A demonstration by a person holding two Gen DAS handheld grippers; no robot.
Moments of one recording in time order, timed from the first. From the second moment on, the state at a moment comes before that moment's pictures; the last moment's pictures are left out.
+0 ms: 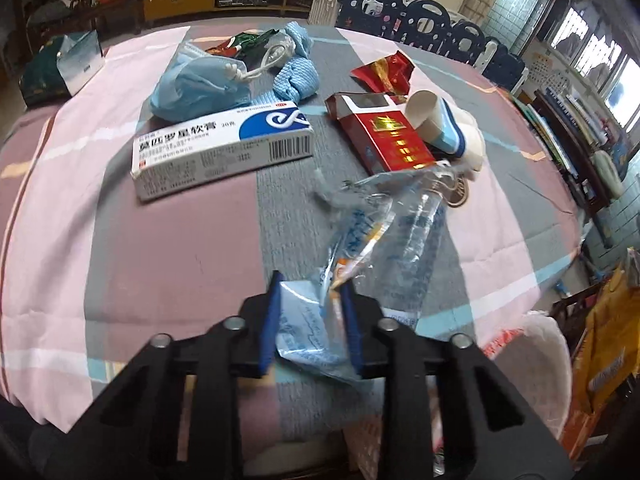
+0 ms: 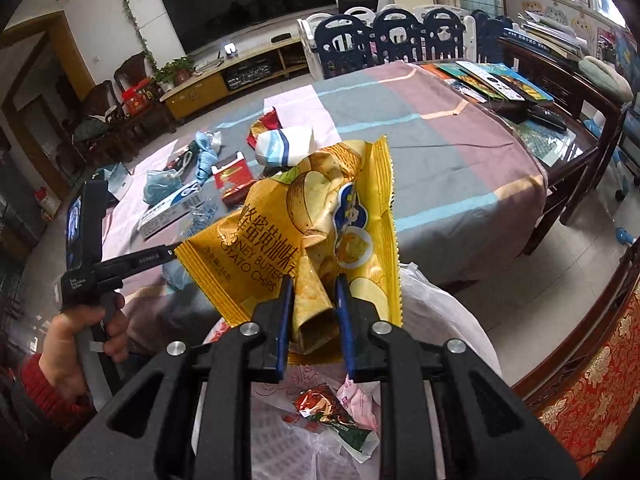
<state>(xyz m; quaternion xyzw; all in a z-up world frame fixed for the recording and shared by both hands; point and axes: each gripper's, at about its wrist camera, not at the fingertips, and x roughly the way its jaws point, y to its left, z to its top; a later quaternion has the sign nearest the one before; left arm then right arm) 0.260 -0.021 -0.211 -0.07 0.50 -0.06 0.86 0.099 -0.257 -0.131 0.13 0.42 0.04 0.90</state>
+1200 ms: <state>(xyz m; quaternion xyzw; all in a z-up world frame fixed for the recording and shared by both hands) 0.089 -0.008 -0.087 -0.02 0.31 0.01 0.95 0.053 -0.230 -0.108 0.09 0.42 0.07 0.90</state>
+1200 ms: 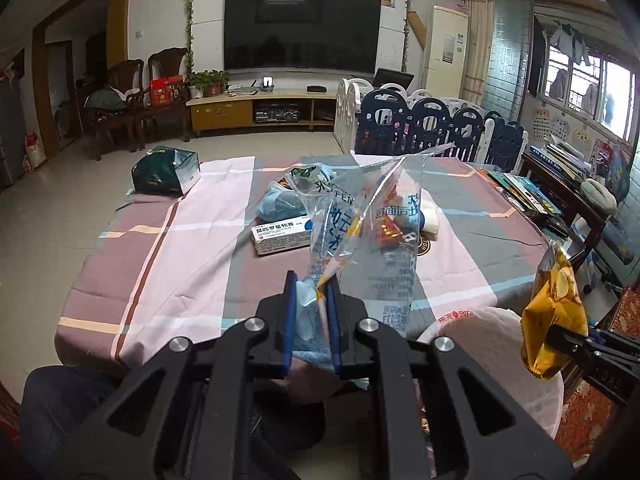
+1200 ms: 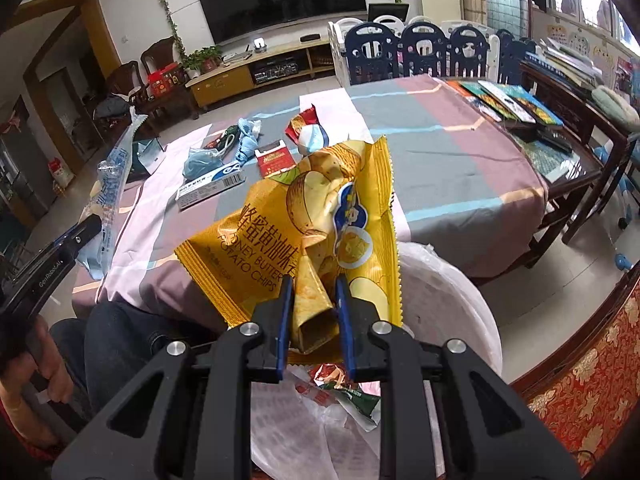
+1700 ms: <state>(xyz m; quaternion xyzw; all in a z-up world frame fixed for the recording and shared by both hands) 0.093 -0.009 -0.095 -0.03 0.32 0.01 0.95 0.052 -0.236 -0.137 0.10 0.45 0.05 0.89</state>
